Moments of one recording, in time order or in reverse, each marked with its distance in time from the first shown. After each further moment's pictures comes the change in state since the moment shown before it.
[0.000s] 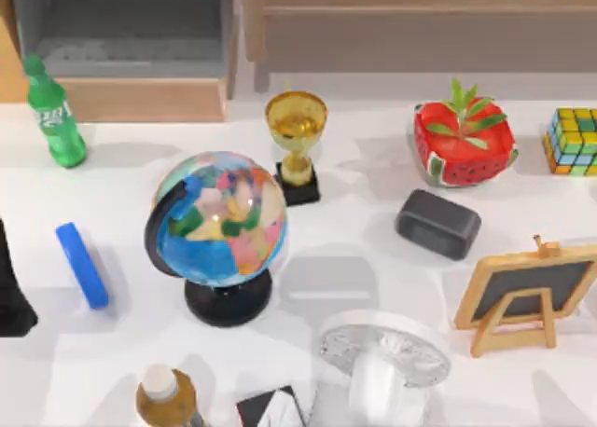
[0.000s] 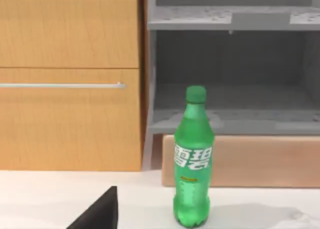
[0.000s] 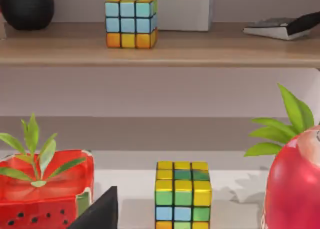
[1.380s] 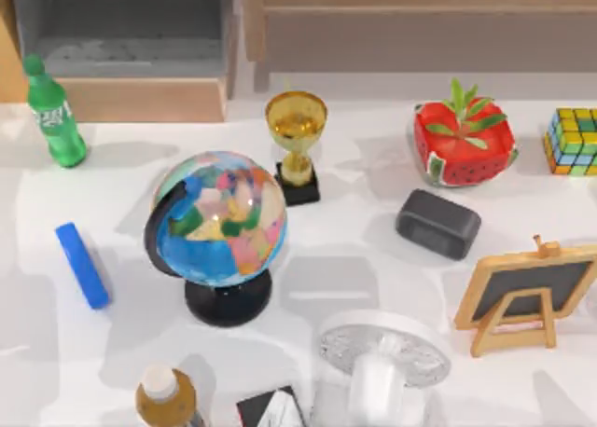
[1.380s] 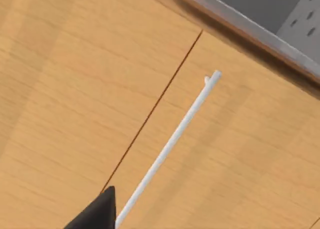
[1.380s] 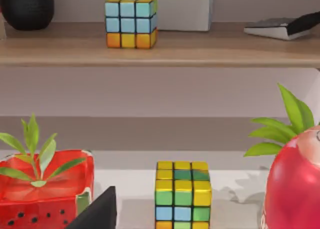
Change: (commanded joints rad) left arm 0.284 1.521 0.730 0.784 0.318 1.061; right arm 0.000 0.000 0.000 0.000 0.000 0.000
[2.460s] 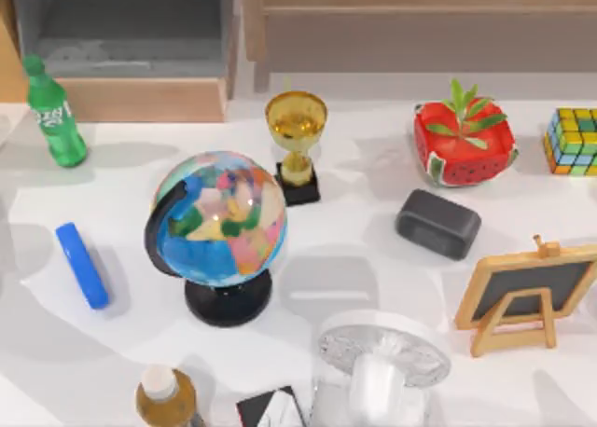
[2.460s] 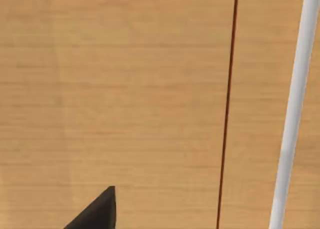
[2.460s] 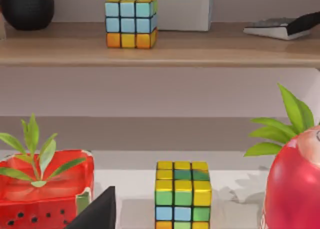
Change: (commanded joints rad) left arm 0.130 0.757 0.365 0.388 0.146 0.522; right arm 0.000 0.000 0.000 0.000 0.000 0.000
